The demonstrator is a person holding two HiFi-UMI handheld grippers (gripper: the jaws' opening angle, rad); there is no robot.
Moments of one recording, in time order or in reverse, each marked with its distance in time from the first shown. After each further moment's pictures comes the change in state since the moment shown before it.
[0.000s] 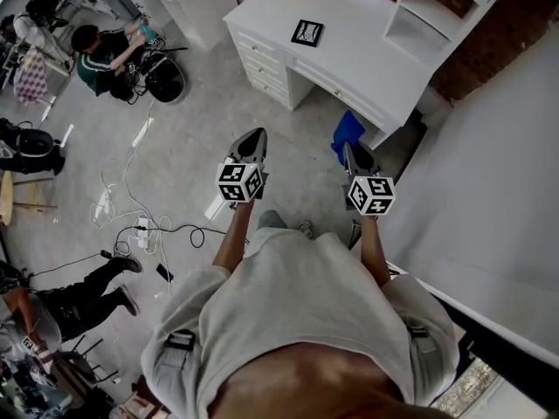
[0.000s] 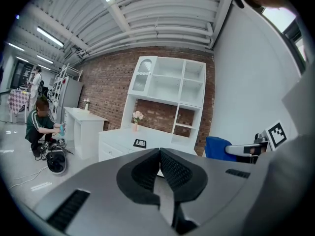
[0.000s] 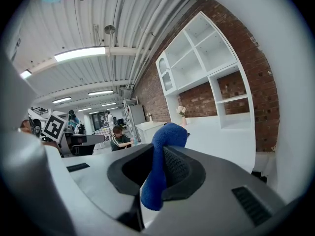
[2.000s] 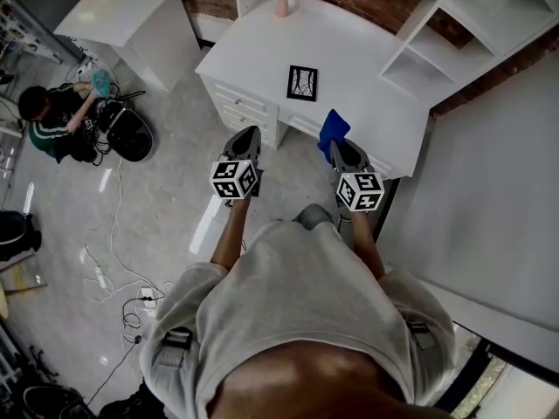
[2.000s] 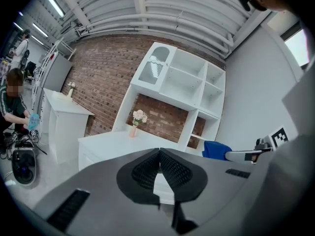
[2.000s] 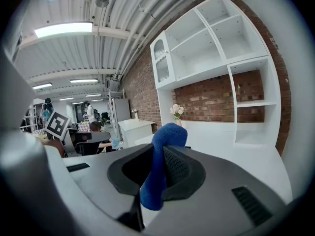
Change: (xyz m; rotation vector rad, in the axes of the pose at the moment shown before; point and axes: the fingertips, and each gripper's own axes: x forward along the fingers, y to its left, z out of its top) left arm 0.264 0.223 0.091 -0.102 -0.005 -0.209; right arm 0.313 -0.011 0.080 -0.058 0.032 -0.183
